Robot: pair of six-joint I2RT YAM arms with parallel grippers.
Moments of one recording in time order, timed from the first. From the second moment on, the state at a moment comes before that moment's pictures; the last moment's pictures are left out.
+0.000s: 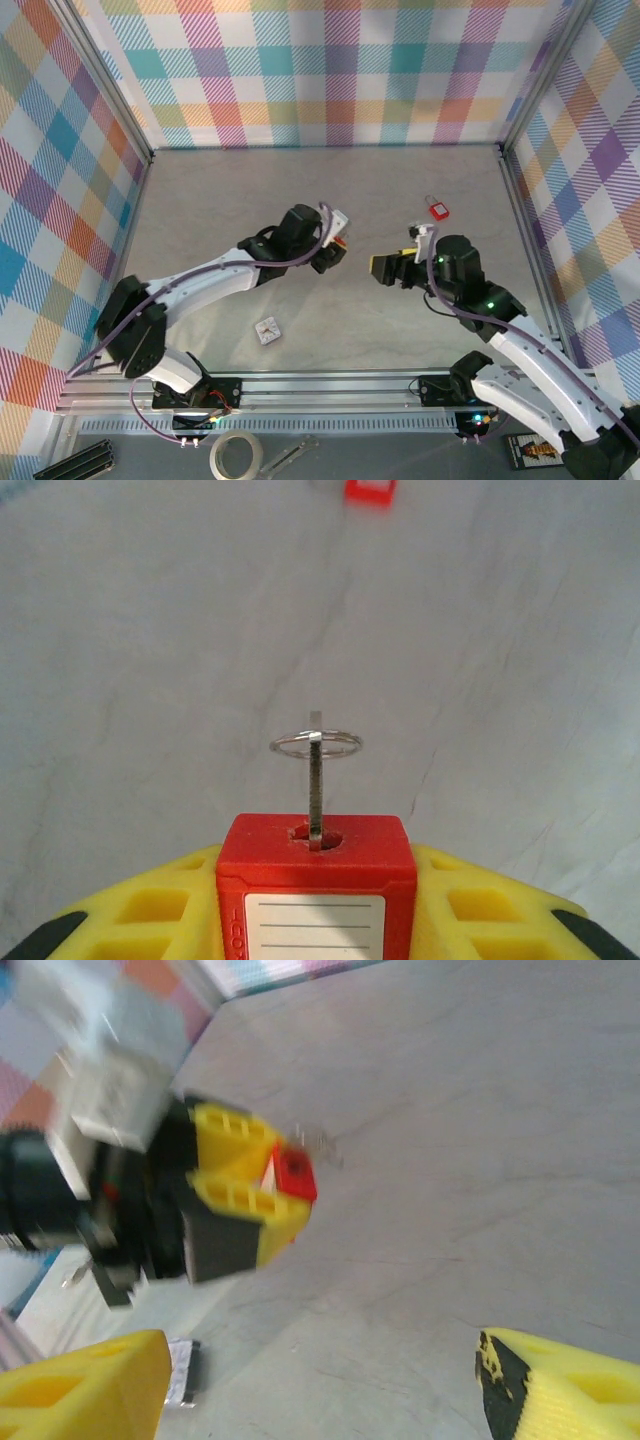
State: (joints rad) left arm -0.80 1.54 1.08 -0.24 0.03 0.08; right arm 0.57 0.74 0.71 -0.42 -0.18 0.47
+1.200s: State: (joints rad) left arm -1.11 1.82 1.02 -0.15 -0.12 0.41; right arm 0.43 0.59 0.72 -0.68 -0.19 0.50
